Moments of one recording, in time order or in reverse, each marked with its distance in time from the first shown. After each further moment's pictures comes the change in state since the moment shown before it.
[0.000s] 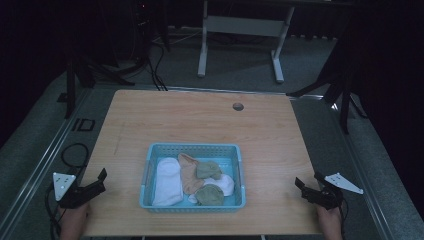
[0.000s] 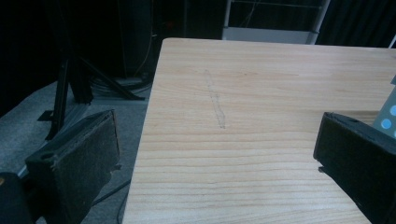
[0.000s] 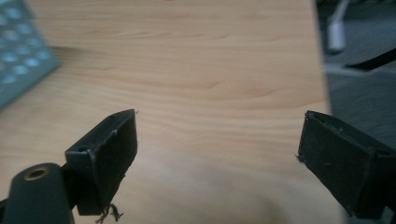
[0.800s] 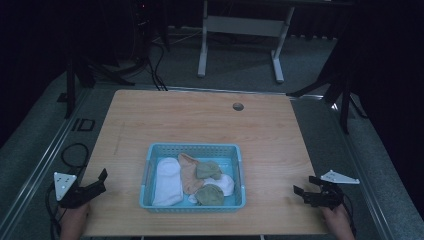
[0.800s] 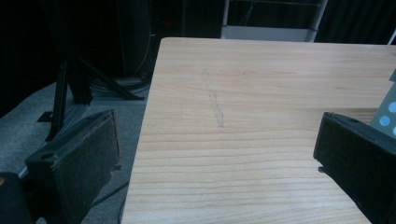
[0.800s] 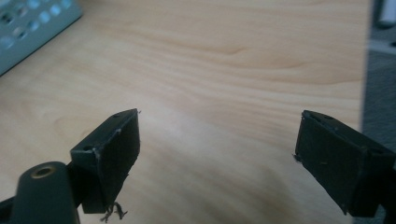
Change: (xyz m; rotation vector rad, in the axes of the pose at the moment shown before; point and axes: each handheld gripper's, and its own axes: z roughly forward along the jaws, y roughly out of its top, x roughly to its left) left arm -0.001 0.000 0.001 0.001 -0.004 0.012; right arm -0.008 0.008 0.002 0.226 0.193 -0.090
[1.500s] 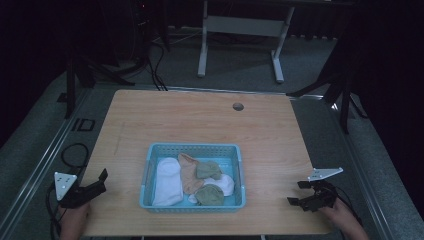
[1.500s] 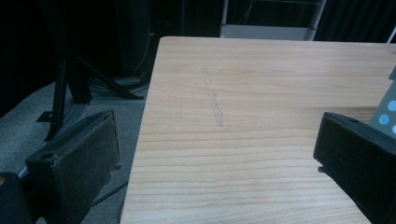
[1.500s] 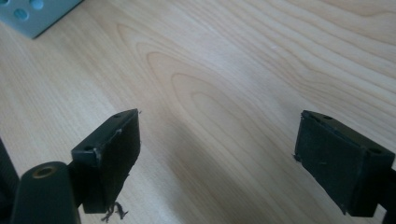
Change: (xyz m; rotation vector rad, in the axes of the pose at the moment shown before) left arm 0.000 0.000 0.000 0.005 -0.004 0.004; right arm 0.017 0.025 0.006 0.275 0.229 -0.175
